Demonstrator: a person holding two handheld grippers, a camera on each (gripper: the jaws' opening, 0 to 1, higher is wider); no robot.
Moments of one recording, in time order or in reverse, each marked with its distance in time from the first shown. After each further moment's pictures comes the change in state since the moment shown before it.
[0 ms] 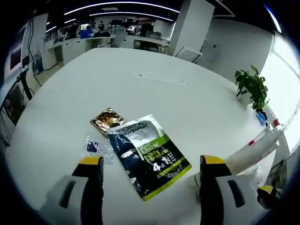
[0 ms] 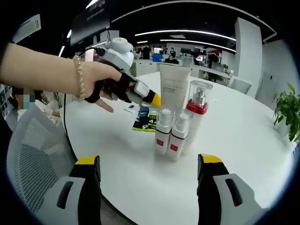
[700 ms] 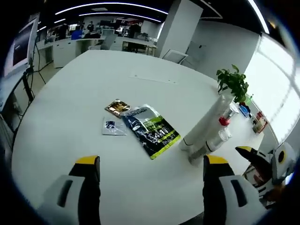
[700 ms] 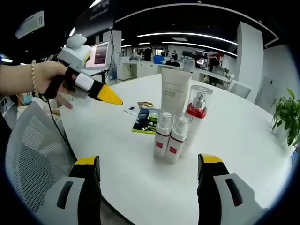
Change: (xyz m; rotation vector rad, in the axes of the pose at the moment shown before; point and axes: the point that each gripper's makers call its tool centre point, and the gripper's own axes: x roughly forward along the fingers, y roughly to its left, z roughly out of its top) left arm -0.096 0.027 -0.026 0.032 -0.013 -0.117; right arm -0.004 -0.004 0.002 -0.018 -0.025 -0.019
